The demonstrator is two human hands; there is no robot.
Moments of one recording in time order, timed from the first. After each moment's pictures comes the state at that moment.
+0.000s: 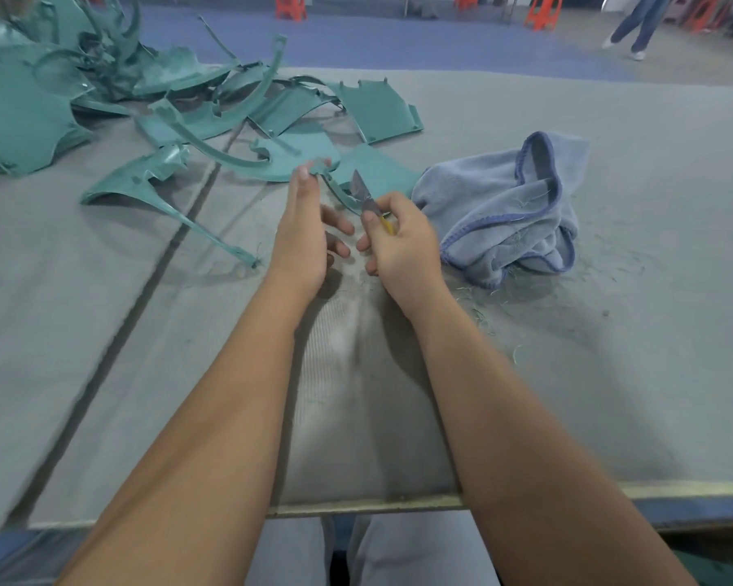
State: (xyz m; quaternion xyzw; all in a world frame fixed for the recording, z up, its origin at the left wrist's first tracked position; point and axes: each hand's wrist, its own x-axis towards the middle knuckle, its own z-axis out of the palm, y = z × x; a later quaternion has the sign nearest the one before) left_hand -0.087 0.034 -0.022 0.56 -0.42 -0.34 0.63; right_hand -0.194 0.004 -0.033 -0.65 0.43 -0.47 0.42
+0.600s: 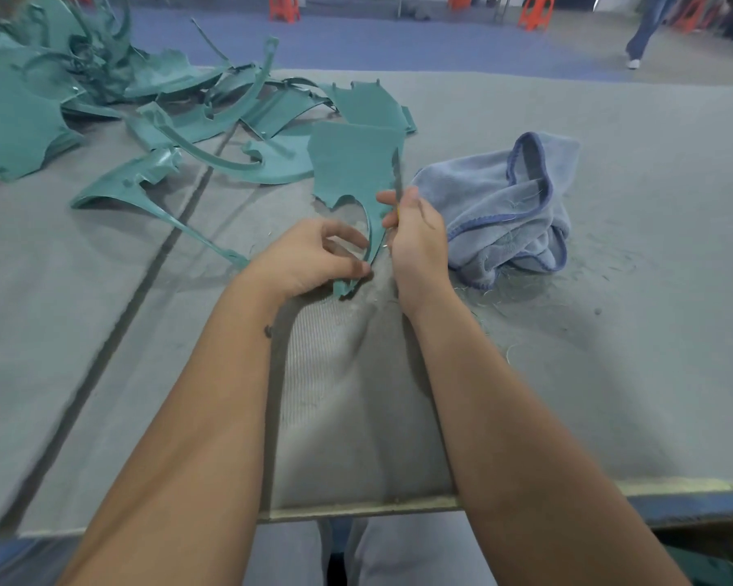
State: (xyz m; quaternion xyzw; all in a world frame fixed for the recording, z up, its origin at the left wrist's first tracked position) left_hand -0.073 0.040 -0.015 0.65 -0.56 -0.39 0.34; right_hand -0.198 -0.005 -0.027 -0.50 0.46 -0.54 0.50
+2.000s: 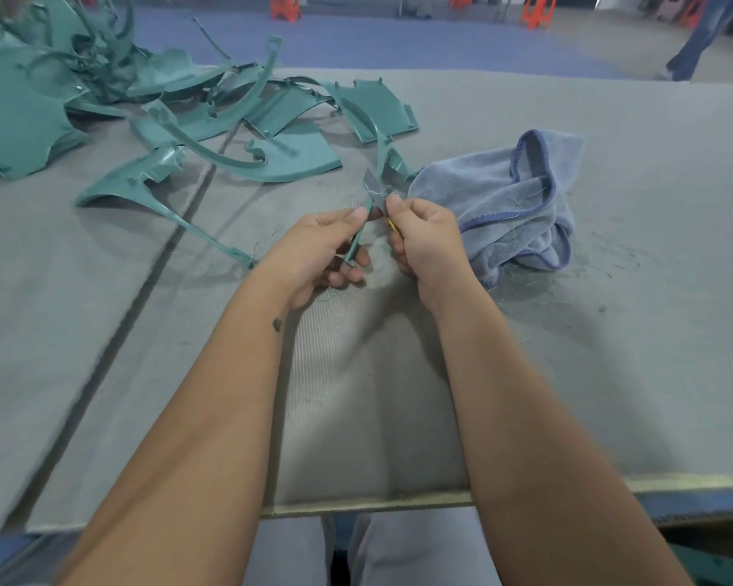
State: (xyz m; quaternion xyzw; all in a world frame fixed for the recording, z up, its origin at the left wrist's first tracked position) left_hand -0.082 0.037 -0.020 0.52 -0.43 -0.53 0.51; right_hand -0.215 -0.010 -0.023 -0.54 0.43 -0.47 0.55
